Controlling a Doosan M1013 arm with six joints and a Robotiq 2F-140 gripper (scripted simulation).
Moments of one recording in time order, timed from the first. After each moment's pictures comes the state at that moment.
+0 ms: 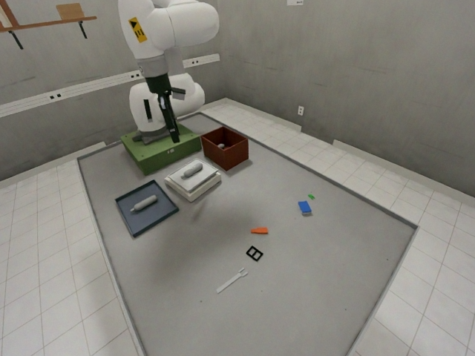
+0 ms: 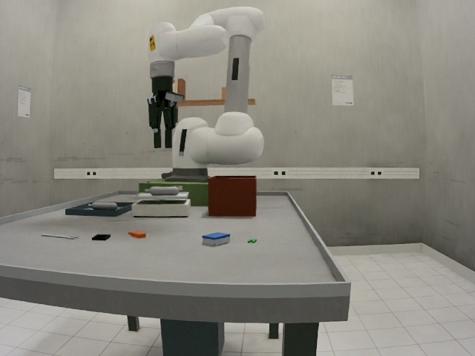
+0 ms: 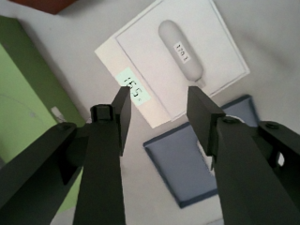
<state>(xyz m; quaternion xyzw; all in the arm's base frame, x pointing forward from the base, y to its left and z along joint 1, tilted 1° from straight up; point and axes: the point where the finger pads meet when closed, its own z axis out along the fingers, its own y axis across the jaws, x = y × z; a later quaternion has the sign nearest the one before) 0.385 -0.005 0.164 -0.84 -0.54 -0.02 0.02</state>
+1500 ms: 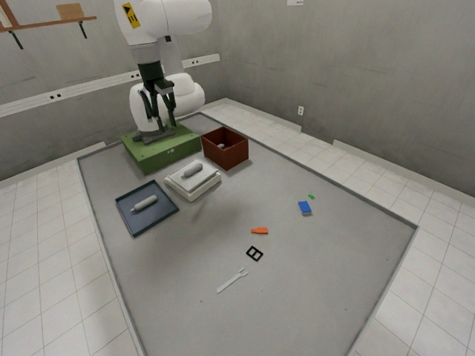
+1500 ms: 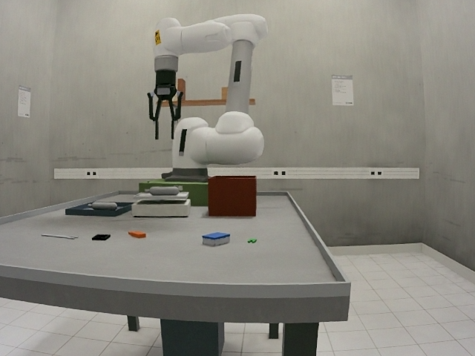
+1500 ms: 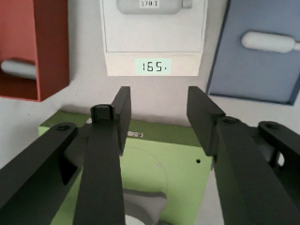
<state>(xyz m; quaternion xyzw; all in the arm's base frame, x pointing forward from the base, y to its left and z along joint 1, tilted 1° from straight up) 0.340 -0.013 0.196 -1.00 -0.10 0.00 0.01</state>
